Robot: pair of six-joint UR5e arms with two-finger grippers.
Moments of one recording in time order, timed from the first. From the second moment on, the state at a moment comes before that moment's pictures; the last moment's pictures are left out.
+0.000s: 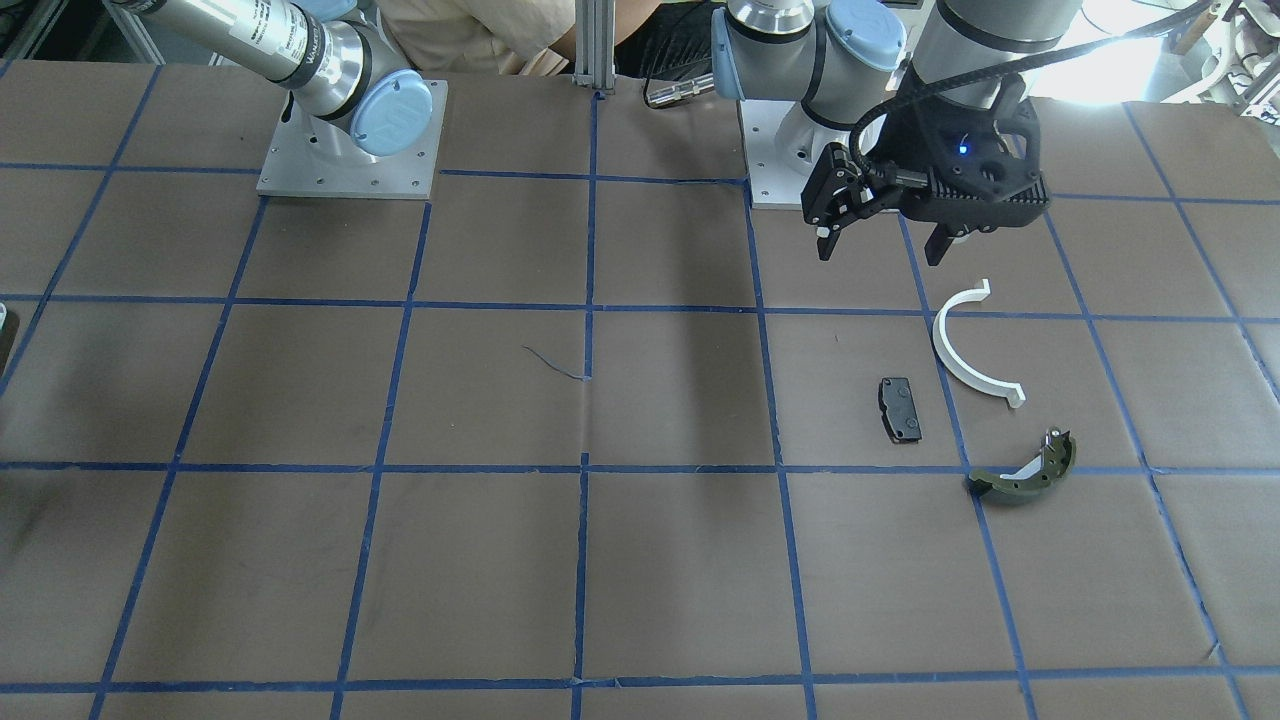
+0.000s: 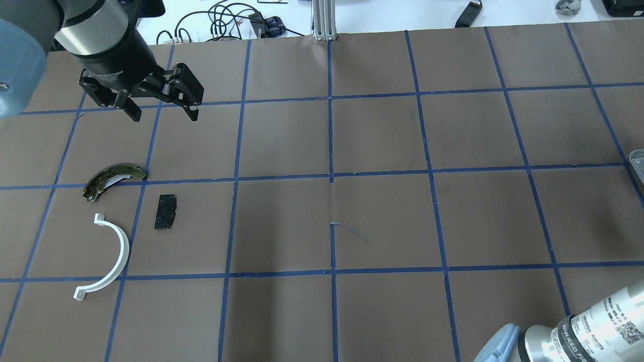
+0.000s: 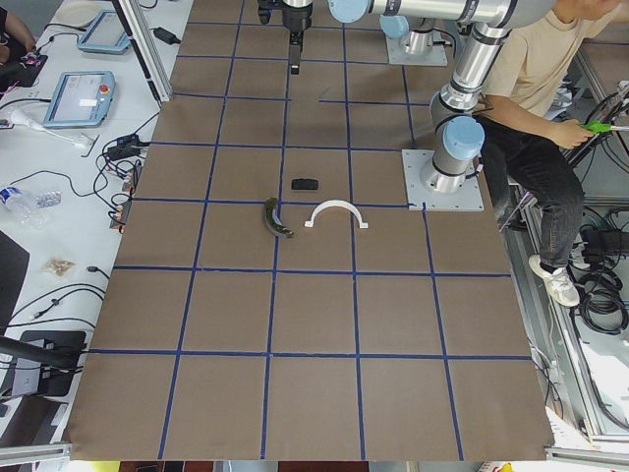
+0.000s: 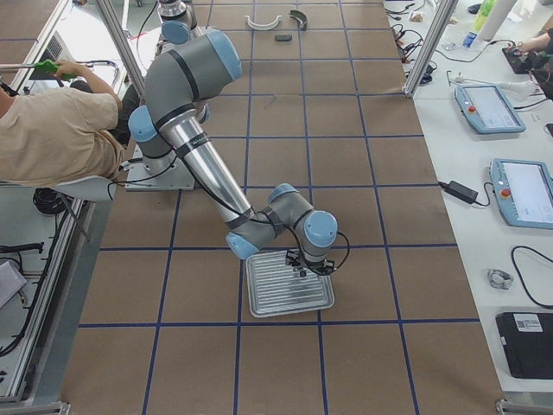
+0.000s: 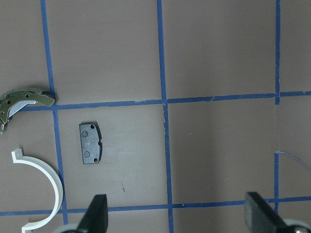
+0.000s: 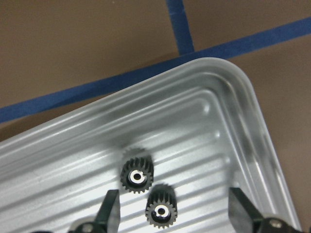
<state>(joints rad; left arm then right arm) -1.57 -1.56 -1.54 -1.57 1.58 0.04 0.69 -0.94 1.55 -2.19 -1.60 -2.19</state>
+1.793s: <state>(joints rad) -1.57 -1.56 -1.54 -1.57 1.58 0.04 0.74 -1.19 1.63 -2.03 -1.52 -1.76</state>
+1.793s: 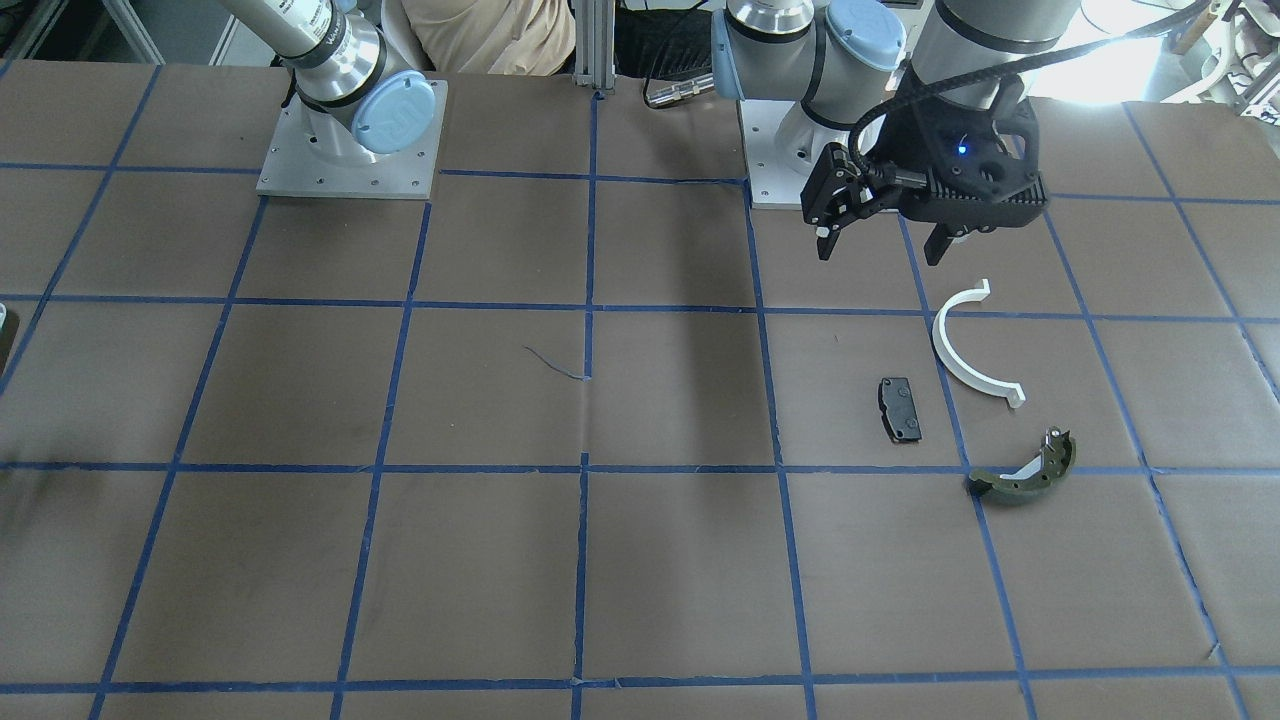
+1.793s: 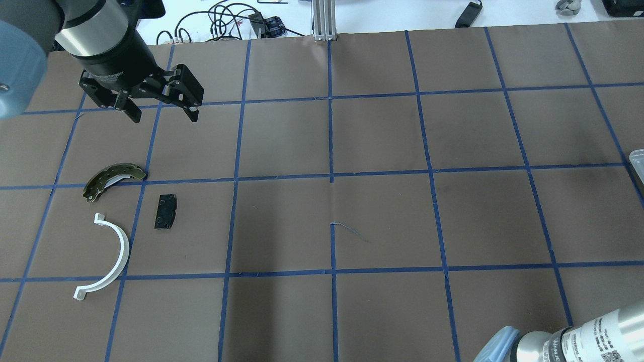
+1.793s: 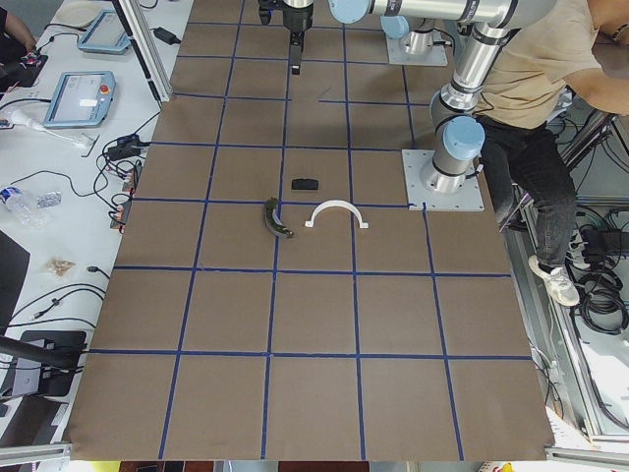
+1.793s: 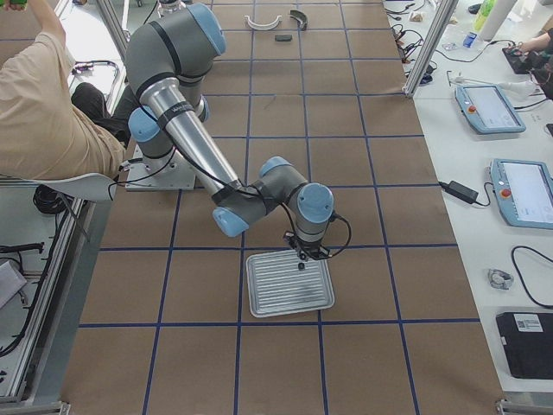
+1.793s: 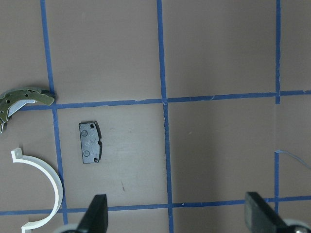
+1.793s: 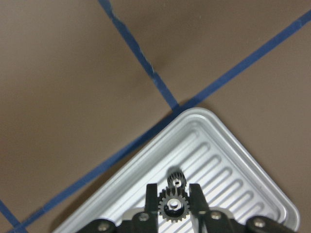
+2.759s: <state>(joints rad) -1.57 -1.56 -1.55 -1.57 1.57 0.04 1.27 -1.37 1.67 -2.00 -1.49 -0.68</state>
